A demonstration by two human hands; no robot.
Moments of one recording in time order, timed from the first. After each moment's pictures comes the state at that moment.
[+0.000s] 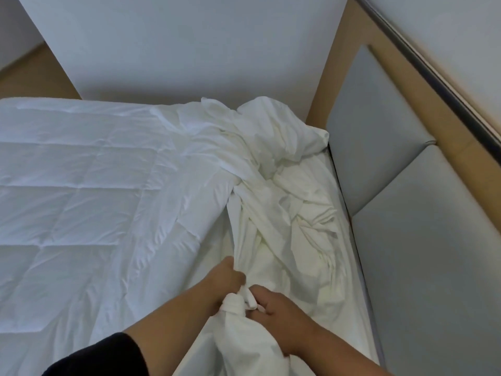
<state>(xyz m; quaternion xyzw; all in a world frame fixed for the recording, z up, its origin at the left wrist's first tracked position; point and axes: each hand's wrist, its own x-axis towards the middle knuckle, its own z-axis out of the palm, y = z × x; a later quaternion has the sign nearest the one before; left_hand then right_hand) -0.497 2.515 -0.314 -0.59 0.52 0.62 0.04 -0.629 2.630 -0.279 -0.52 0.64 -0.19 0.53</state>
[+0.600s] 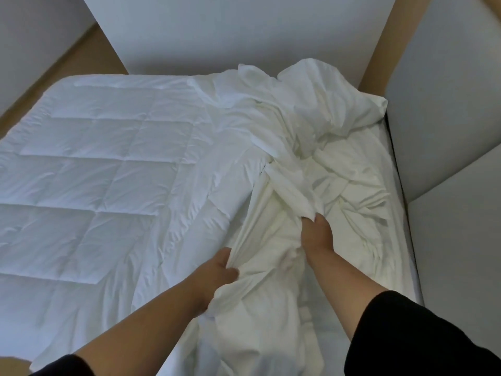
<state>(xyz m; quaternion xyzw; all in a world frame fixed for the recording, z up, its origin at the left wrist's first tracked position) -0.441 2.522 -0.301 -0.63 0.53 0.56 0.05 -0.683 2.499 -0.403 -0.23 0.79 -0.39 0.41</state>
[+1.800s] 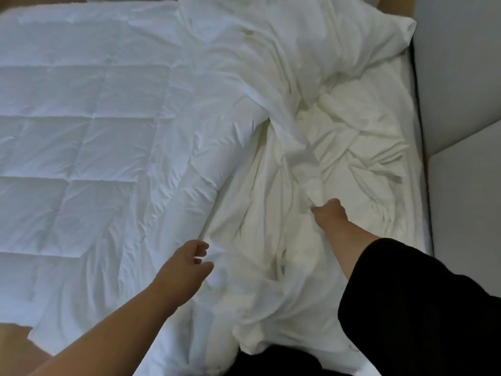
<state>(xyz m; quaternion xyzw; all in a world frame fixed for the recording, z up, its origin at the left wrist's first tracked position) -0.417 2.529 -0.380 -0.71 0.50 0.49 0.04 -0.751 2.492 -0.549 -0.22 0.86 -0.09 0.45</state>
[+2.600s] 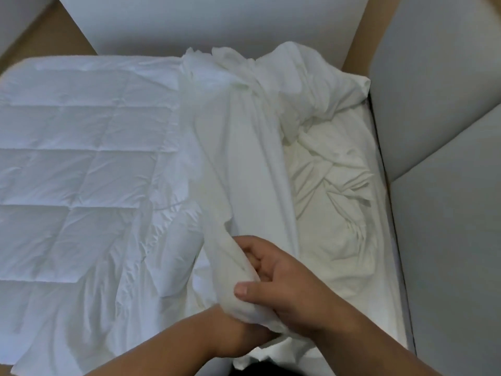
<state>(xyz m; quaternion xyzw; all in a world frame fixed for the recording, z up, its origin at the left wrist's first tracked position) -0.456 2.599 -0.320 -0.27 0.93 0.22 0.06 -0.629 2.604 -0.249 -0.36 0.44 -0.38 0.73</state>
